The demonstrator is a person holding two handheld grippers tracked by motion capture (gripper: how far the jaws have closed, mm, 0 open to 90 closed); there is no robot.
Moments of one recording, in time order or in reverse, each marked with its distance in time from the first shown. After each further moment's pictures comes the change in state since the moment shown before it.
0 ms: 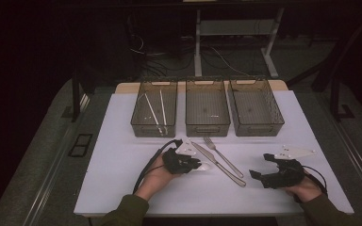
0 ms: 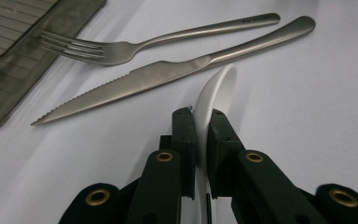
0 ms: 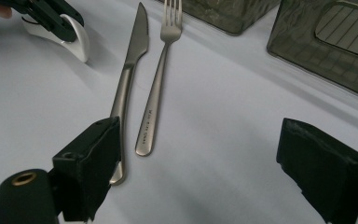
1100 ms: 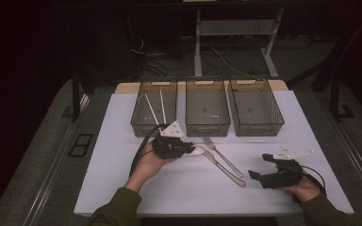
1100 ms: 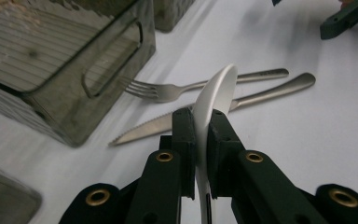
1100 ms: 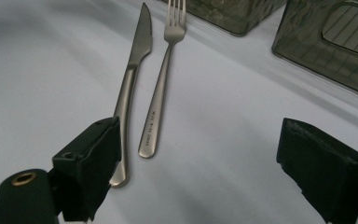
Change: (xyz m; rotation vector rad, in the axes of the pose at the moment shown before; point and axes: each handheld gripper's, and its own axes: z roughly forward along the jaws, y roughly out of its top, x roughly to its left) left arm 0.033 0.018 -0.038 -0.113 0.018 -0.057; right arm 0.001 0.000 0.003 -0.002 0.009 -0.003
